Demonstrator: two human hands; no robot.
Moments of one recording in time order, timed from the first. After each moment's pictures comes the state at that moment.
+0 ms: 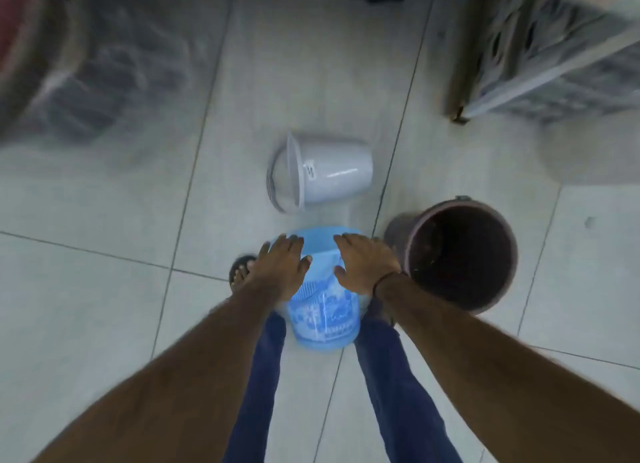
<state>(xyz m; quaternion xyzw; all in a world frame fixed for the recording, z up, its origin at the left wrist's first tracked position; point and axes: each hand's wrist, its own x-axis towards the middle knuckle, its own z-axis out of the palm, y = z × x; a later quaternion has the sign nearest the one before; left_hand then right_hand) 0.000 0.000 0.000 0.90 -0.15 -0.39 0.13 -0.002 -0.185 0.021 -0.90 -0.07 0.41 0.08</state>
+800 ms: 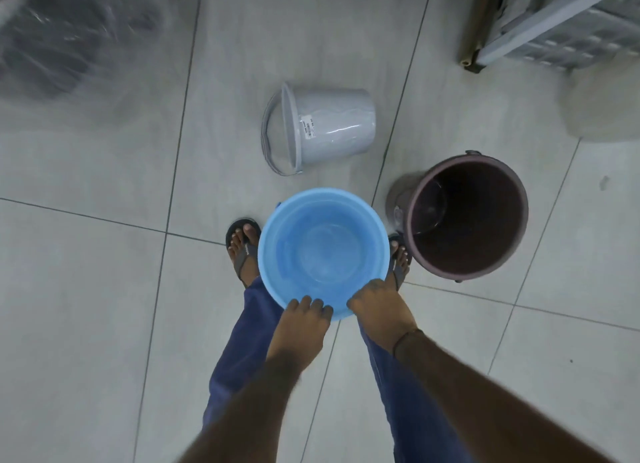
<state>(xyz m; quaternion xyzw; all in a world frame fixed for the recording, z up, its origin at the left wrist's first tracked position) -0.166 -0.017 0.010 0.85 -0.31 -0.43 0.04 -0.140 -0.192 0.030 -0.84 -0.24 0.48 -0.04</state>
